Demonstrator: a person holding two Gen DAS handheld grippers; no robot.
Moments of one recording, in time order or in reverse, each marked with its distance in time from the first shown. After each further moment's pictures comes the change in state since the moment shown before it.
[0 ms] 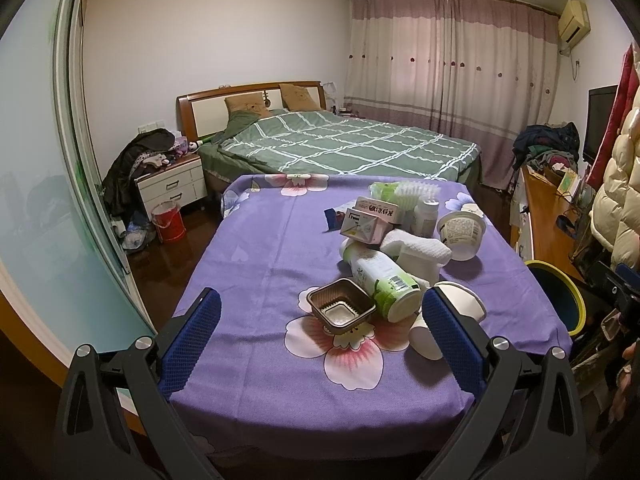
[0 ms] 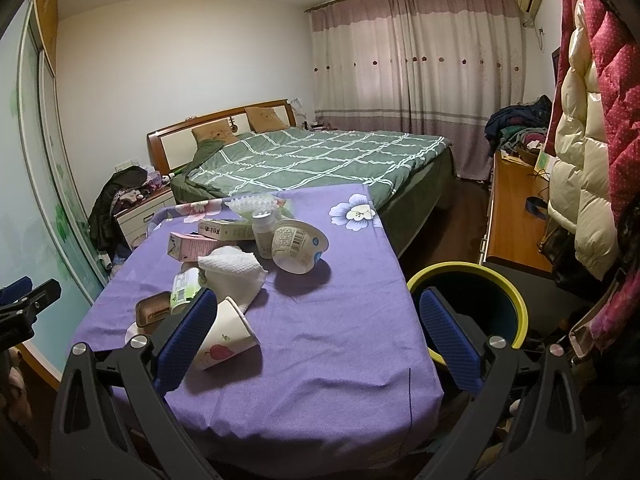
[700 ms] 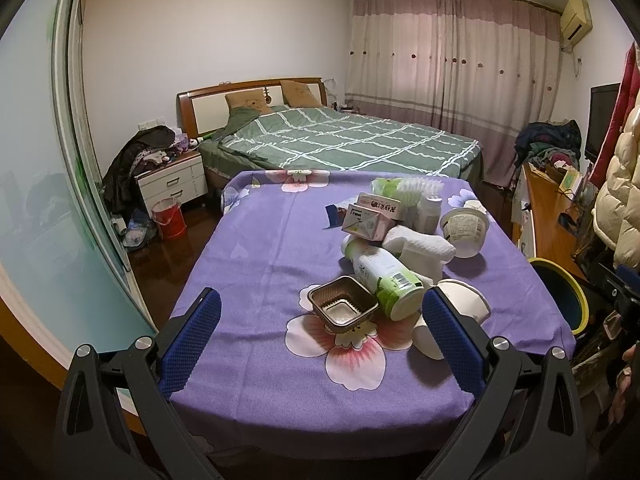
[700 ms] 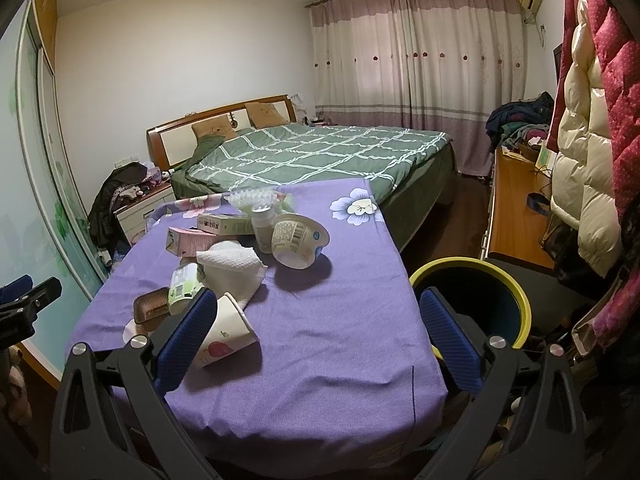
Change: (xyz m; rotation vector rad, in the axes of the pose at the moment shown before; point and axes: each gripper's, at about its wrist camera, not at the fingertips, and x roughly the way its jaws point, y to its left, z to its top) left arm 0.003 0.002 -0.003 -0.004 0.005 0.005; right arm 0.006 0.001 -0.004 -0.004 0.019 0.001
